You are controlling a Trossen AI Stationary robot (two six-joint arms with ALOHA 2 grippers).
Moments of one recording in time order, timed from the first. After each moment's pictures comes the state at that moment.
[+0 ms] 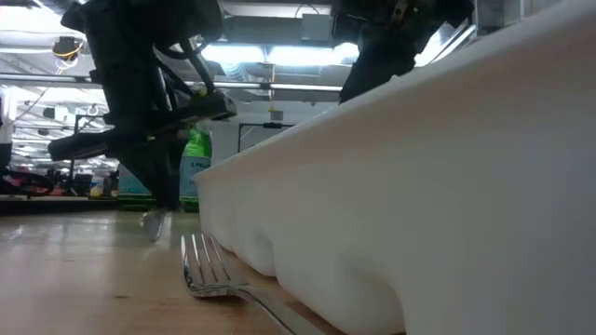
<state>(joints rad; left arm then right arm) -0.26 1.61 0.87 -0.54 -0.29 -1.74 0.02 1.58 1.15 -0.41 -0.20 0.17</state>
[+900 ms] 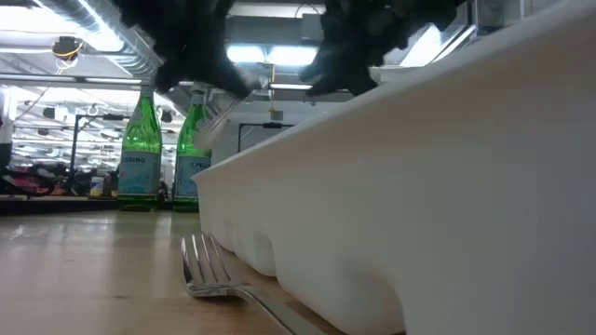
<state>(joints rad) -0.29 1.38 0.88 -0.28 -0.61 -0.77 -0.03 1.58 1.15 -0.20 -0.10 0.51</state>
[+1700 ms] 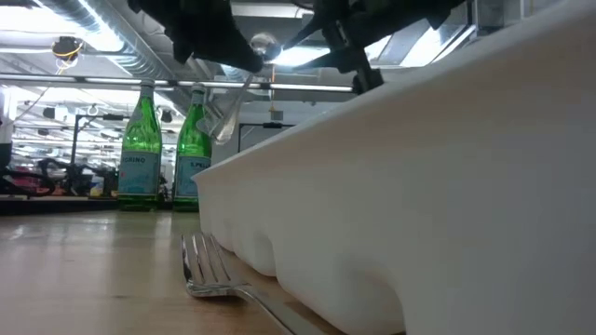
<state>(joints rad) -0.35 1.38 0.88 -0.12 -0.77 -0.35 -0.03 1.58 1.15 -0.05 -0.14 1.19</state>
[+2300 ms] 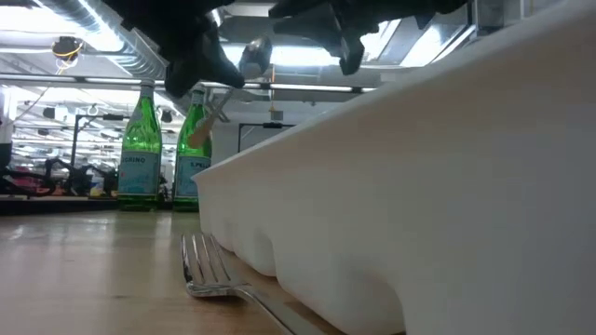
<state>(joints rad) -0.37 1.45 0.88 -0.23 -1.14 0.19 -0.07 1.57 1.15 0.21 -0.15 1.77</state>
